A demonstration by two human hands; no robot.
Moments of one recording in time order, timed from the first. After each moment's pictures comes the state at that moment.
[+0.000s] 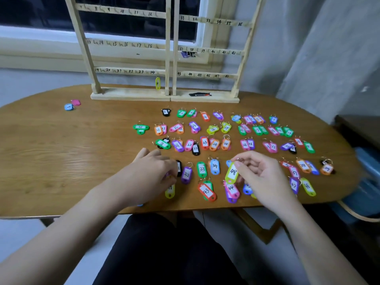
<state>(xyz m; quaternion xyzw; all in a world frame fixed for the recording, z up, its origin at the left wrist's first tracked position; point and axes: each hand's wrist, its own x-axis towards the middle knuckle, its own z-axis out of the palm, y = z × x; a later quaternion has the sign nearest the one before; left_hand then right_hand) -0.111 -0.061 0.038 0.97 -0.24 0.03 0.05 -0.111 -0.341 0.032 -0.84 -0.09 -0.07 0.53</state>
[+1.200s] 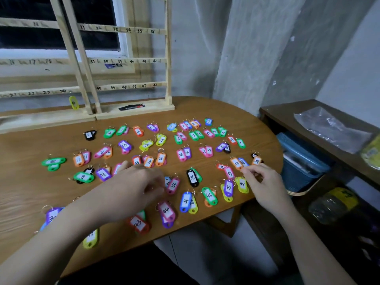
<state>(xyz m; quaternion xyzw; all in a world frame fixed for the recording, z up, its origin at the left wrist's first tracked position) -0.051 -0.168 0.048 0.93 -0.35 0.02 0.13 -0.107 -0.511 -0.001 -0.91 0.13 -0.16 0.36</state>
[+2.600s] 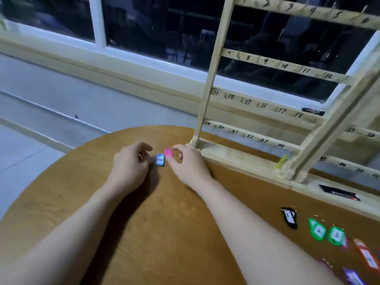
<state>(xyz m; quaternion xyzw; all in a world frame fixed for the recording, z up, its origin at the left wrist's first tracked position) 0.091 0.260 -0.009 0.86 0.25 0.28 0.33 0.192 0.123 0.002 -0.88 -0.36 0.00 0.33</state>
